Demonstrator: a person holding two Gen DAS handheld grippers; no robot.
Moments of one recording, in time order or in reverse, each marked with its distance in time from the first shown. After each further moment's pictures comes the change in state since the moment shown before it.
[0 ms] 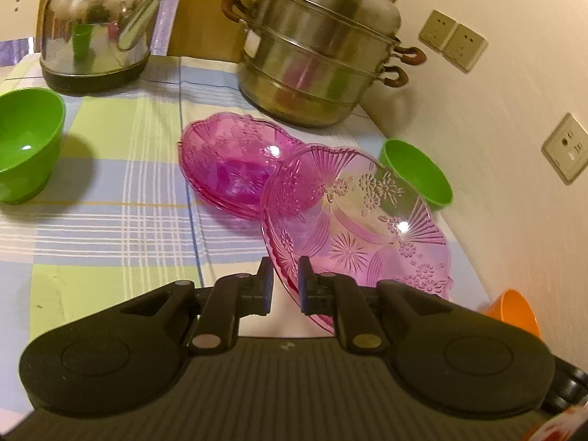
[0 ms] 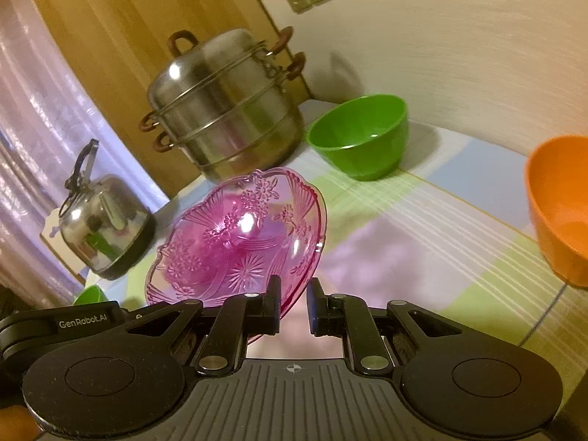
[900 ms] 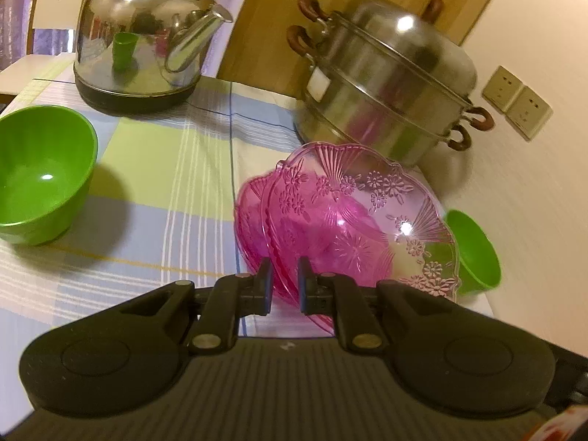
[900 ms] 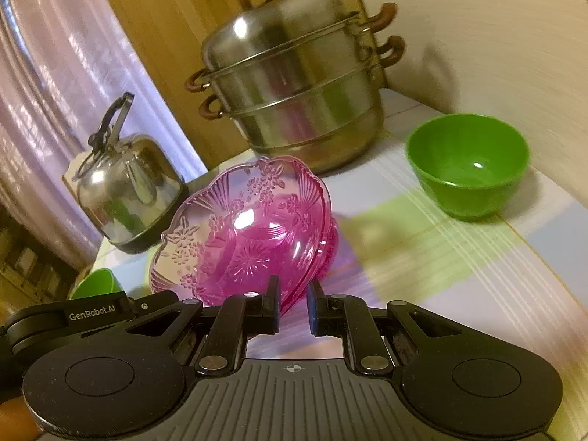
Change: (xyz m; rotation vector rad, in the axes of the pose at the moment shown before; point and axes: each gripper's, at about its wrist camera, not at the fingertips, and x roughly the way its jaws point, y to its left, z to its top) left arm 0.038 0.050 0.058 -0.131 -0.077 0.086; right arm 0.089 0.059 0.053 -0.194 0.120 0.088
